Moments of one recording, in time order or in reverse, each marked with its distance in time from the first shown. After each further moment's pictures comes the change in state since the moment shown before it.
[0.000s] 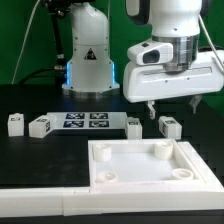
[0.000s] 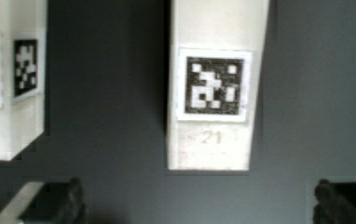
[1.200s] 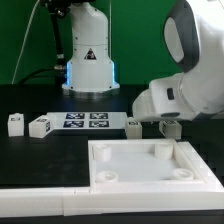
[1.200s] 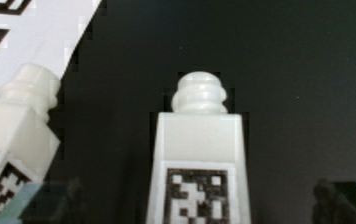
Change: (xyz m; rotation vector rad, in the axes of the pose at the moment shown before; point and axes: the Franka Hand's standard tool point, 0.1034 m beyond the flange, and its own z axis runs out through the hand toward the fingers) arm -0.024 -0.007 0.031 -0.070 -0.934 0.060
